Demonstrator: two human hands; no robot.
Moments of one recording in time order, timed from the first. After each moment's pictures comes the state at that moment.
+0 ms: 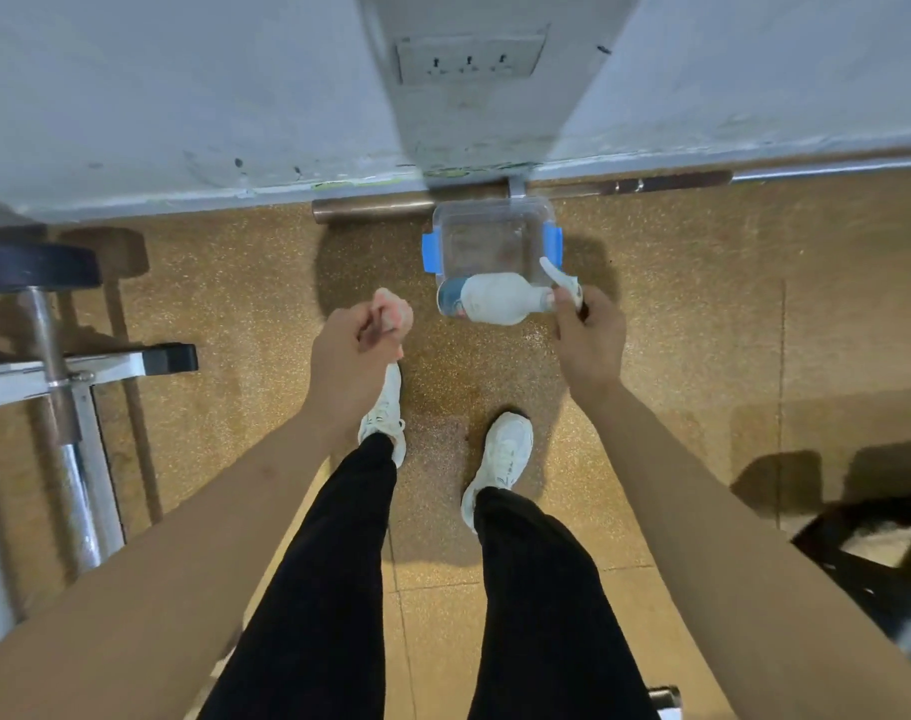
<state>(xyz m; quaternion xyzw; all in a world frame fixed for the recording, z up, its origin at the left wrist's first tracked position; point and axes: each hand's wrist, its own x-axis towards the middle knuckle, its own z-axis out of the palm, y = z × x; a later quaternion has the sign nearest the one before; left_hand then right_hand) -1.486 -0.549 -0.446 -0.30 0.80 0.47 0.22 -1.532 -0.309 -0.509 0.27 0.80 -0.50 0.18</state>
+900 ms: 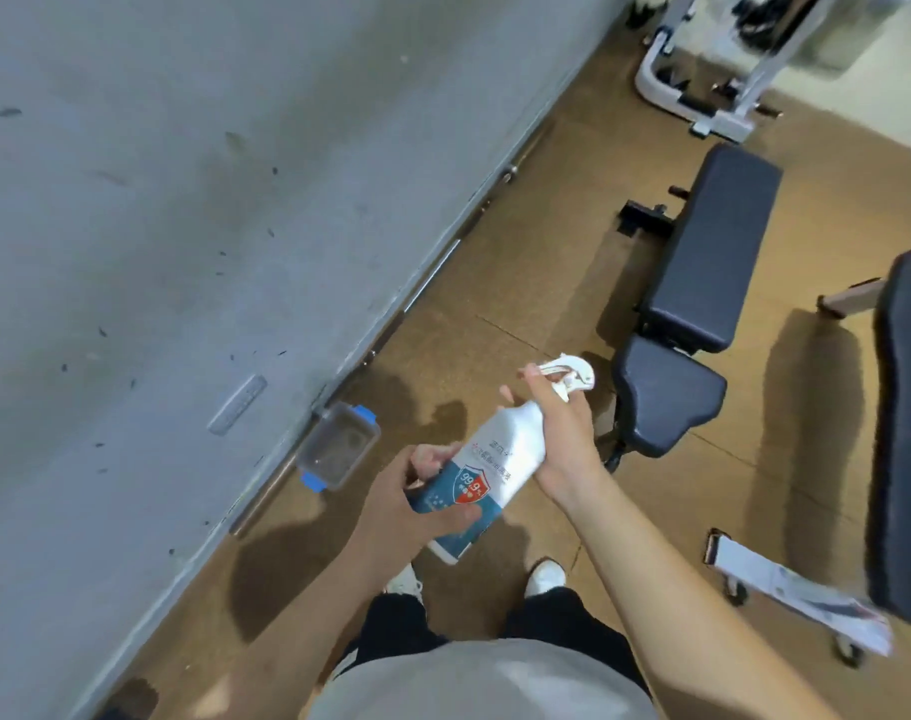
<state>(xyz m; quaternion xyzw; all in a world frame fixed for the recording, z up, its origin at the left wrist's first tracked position) -1.384 -0.429 -0.058 0.15 0.66 0.54 0.49 -1.308 -0.237 -0.038 0.50 0.32 -0.77 -0.23</state>
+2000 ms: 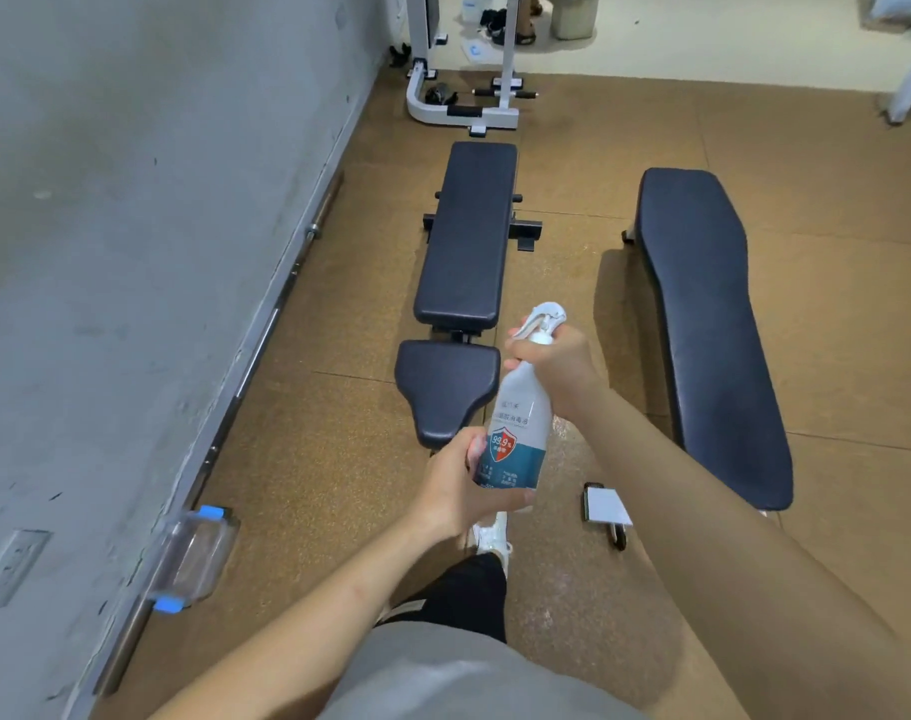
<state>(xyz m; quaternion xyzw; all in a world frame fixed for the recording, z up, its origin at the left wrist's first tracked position) -0.972 -0.063 -0.045 0.40 0.69 0.35 0.49 -0.877 0.111 -0.013 0.54 0.43 -0.66 -0.30</state>
